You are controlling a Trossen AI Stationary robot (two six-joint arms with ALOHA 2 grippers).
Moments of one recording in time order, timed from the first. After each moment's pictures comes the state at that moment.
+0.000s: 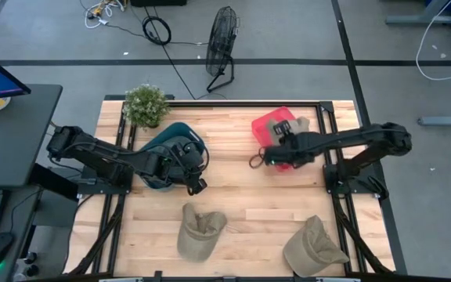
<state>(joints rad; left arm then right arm) -0.23 1.43 1.05 -0.60 -0.63 -0.59 -0.01 1.44 1.06 -1.15 0.72 -0.53</state>
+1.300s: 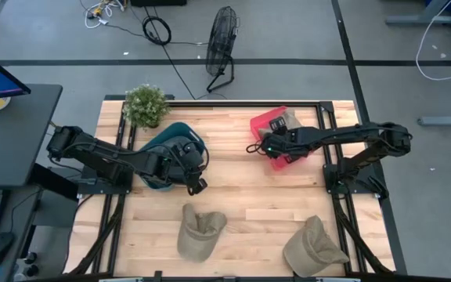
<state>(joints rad) -0.23 1.43 1.05 -0.59 -0.63 -0.59 -0.16 1.44 0.92 -0.81 0.64 -0.73</state>
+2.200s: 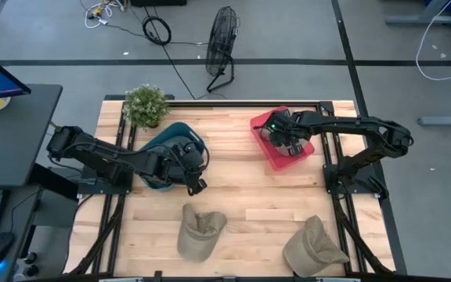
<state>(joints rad) -0.23 1.43 1.05 -0.60 -0.63 -0.56 -0.43 1.44 0.92 -0.81 0.35 -0.84</state>
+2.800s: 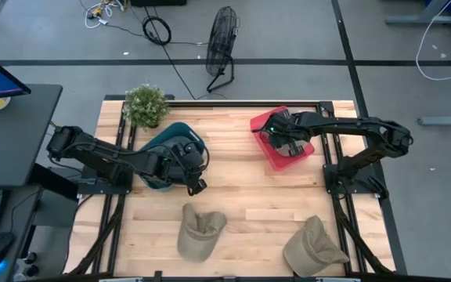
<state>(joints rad) -0.23 1.43 1.05 -0.60 -0.63 -0.55 -0.38 1.44 0.96 -0.87 0.39 -0.82</state>
